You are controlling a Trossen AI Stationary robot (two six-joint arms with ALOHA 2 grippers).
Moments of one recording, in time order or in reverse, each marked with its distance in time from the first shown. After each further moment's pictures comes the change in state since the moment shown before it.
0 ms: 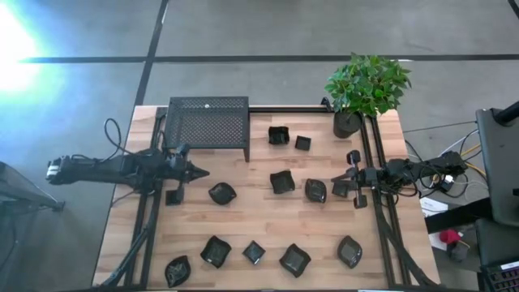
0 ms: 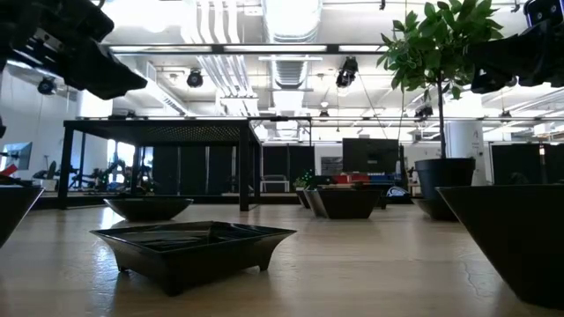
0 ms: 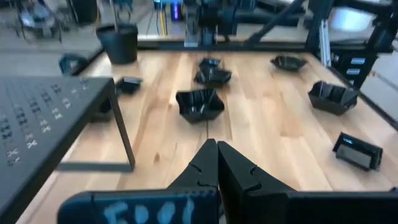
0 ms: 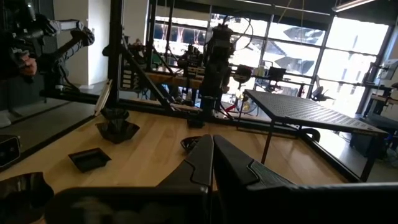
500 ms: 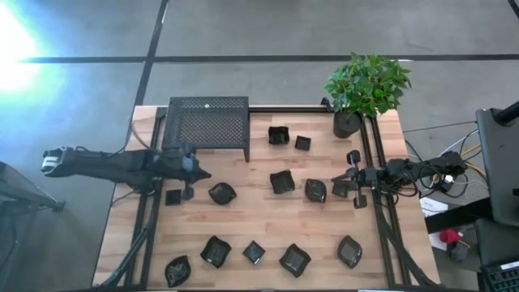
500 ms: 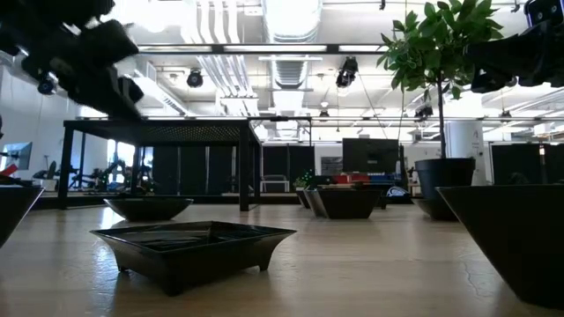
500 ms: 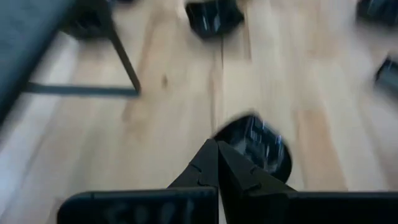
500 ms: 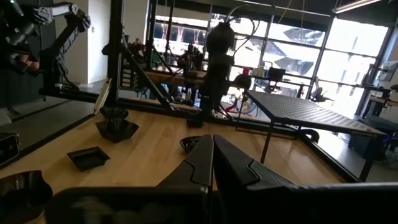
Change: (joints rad) left arm -0.011 0.271 0.140 -0.204 -0.060 0.012; right arm 0.000 0.000 0.000 -0.001 0.000 -0.011
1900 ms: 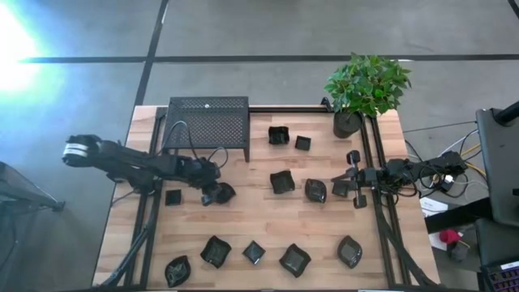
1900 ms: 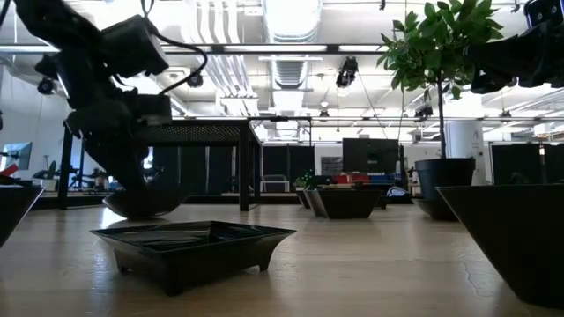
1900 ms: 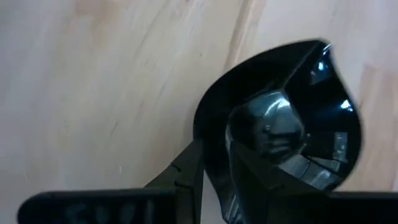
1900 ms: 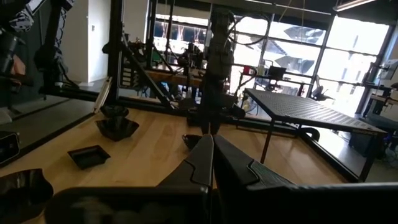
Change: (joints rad) left arm -0.006 0.507 0.065 0.102 0.017 -0.371; right arm 0.000 0.000 0.000 -0.006 0.000 0.003
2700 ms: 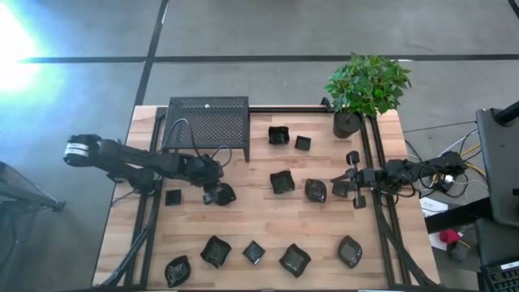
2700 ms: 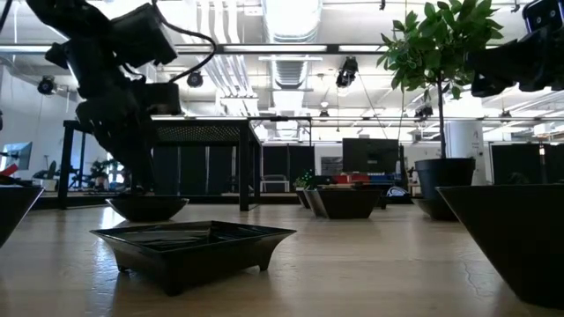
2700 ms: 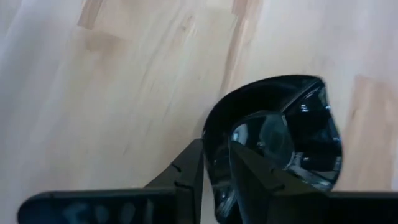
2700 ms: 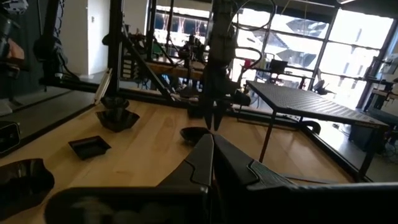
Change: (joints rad) left arm 0.001 0.017 0.080 -0.069 -0.033 0.079; right arm 0.000 -0.001 0.000 -0.035 0.000 0.000
